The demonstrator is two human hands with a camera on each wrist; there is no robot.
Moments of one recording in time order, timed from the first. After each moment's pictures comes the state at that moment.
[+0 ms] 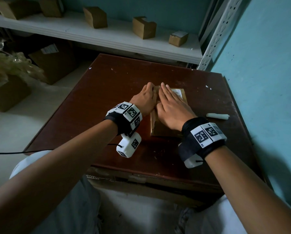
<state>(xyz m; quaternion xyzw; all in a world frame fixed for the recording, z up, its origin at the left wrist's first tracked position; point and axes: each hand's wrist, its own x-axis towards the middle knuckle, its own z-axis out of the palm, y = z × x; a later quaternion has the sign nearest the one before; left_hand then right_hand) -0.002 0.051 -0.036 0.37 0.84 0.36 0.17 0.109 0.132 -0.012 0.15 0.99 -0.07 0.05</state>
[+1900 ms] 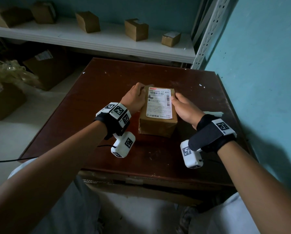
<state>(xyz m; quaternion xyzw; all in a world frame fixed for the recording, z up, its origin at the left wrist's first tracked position) -0.021 0.057 -0.046 0.34 0.83 0.41 0.15 0.126 0.185 -0.021 0.29 0.84 -0.45 -0.02</state>
